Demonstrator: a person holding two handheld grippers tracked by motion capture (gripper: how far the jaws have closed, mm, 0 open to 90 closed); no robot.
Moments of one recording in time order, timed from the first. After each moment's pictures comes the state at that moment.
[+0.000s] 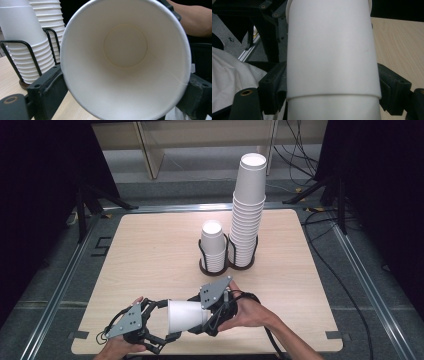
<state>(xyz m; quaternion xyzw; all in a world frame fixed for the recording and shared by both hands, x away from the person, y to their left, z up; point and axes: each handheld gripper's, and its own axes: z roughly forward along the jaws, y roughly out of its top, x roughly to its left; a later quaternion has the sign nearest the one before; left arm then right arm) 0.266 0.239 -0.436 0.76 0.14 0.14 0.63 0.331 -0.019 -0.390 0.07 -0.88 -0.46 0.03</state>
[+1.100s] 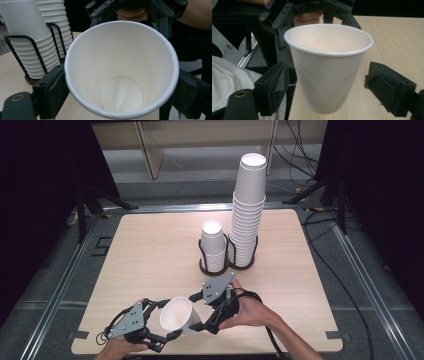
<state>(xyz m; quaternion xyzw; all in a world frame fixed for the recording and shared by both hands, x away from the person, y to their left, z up) 0.268 0.239 -0.438 0.77 0.15 0.15 0.61 0.336 -0.026 -0.387 0.03 -0.88 -0.47 0.03</state>
